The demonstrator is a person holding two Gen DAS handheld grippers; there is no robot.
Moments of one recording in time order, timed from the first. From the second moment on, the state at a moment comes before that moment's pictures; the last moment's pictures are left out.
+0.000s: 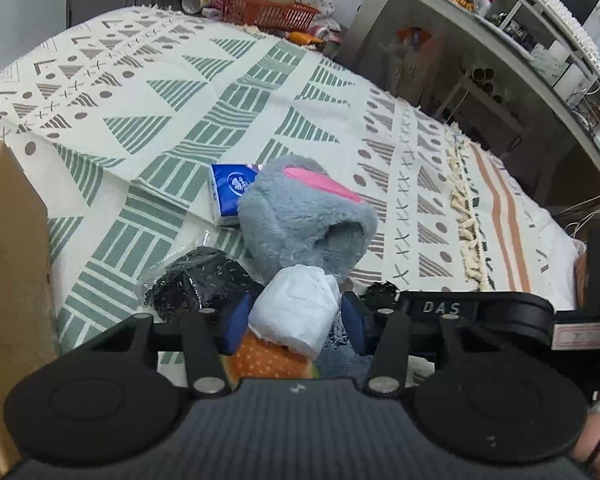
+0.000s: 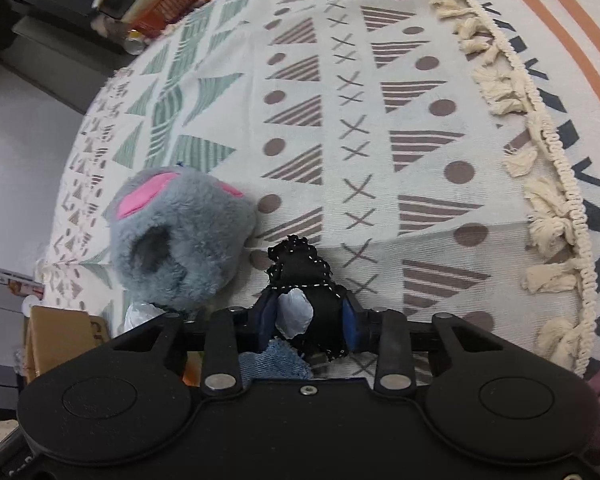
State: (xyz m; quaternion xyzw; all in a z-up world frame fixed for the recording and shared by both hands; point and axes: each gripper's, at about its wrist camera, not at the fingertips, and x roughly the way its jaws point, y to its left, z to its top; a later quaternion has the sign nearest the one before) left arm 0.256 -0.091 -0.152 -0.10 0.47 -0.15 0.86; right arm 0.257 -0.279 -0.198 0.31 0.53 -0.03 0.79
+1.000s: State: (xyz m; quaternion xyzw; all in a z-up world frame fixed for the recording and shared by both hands) left arm 0.182 -0.027 -0.069 -0.15 0.38 -0.10 0.91; right arm 0.196 -0.260 -0.105 0.29 0.41 0.06 0.87
